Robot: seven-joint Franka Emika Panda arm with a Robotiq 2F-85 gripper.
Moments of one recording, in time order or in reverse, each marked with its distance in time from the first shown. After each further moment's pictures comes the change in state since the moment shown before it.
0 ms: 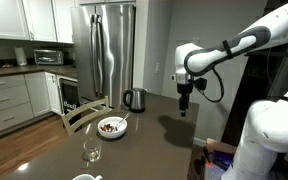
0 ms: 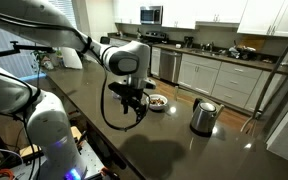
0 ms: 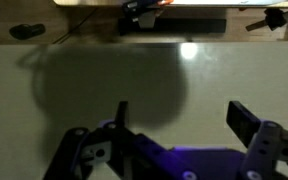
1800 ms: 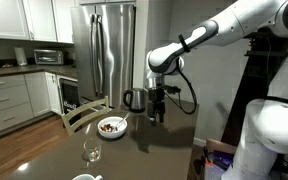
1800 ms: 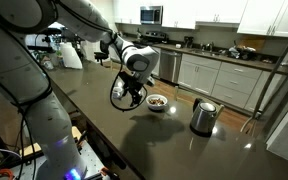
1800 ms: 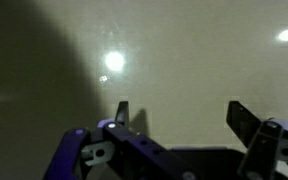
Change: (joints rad) arm 0.109 0.400 0.131 0.283 0.493 -0.052 0.027
